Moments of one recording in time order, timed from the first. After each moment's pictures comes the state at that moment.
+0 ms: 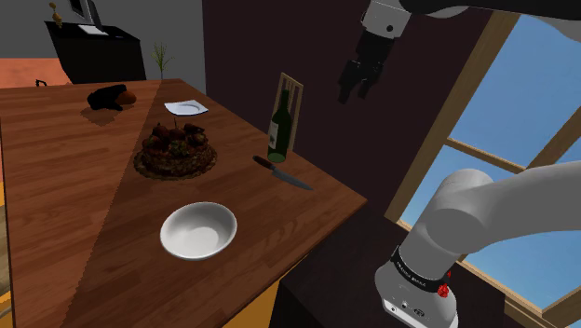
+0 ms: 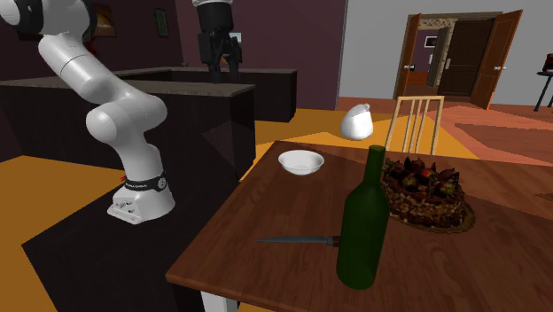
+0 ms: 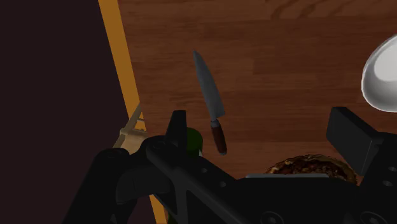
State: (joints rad) arm 0.02 -0.80 -0.05 -2.35 -0.06 1.69 0.03
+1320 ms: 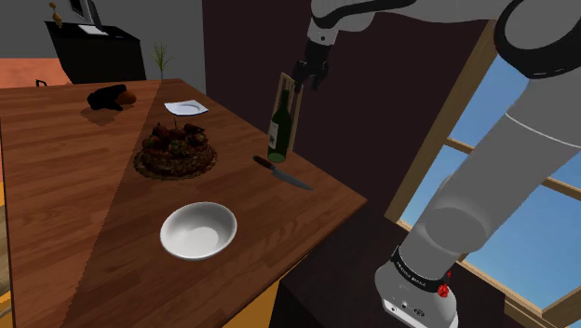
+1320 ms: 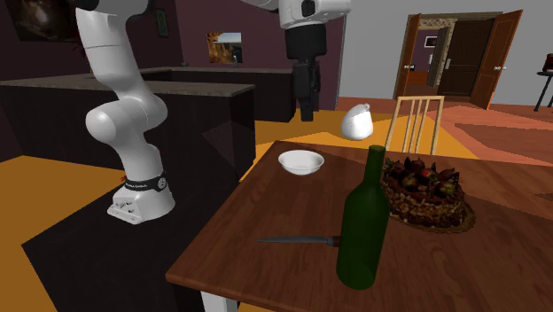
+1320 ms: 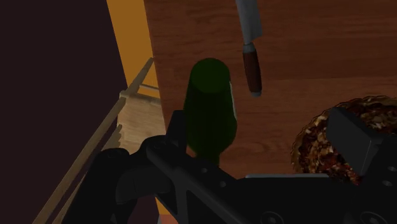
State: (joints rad) arm 0.01 -0.11 -0.18 -1.91 -0.02 1.94 -0.13
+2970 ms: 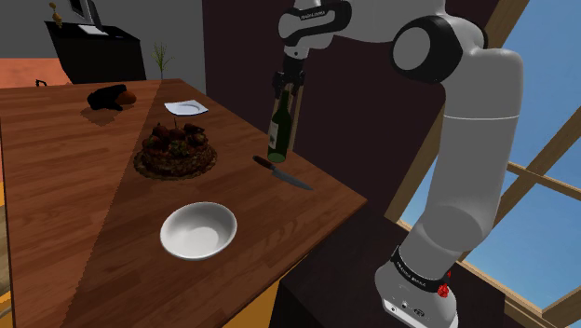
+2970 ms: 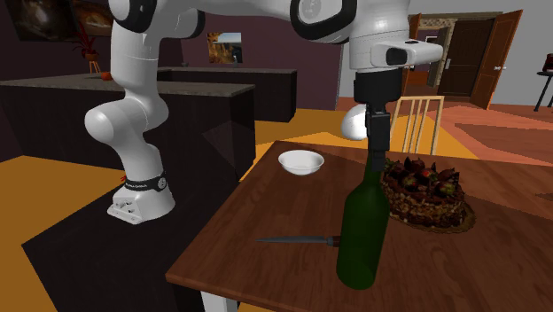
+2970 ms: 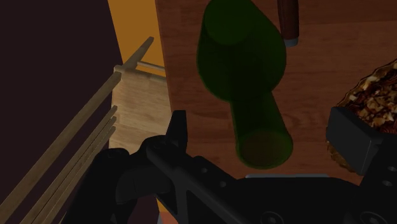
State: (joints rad) arm -0.04 0.35 -0.21 -1.49 0.09 1.97 -0.22
